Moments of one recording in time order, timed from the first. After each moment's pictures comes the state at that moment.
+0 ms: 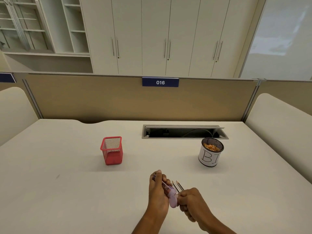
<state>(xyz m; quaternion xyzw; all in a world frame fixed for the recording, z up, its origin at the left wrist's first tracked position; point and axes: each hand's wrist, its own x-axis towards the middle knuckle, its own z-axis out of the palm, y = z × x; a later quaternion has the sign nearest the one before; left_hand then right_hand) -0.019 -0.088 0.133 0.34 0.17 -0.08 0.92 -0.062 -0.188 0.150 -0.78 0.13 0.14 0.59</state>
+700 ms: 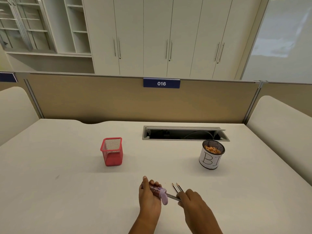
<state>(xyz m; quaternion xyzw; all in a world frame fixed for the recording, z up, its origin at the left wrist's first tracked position) -0.001 -0.068 0.099 0.21 0.26 -0.08 0.94 -0.073 -0.194 0.129 -0.98 -0.09 -0.14 0.12</state>
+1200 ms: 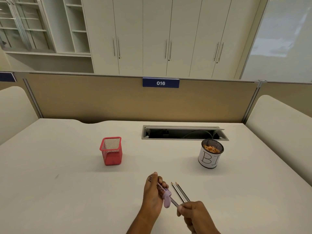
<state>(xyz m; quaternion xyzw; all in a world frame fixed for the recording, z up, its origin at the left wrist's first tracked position) -0.004 -0.078 0.114 0.36 0.19 -0.11 0.91 -0.079 -0.195 0.136 -0.73 0.14 0.14 0.65</state>
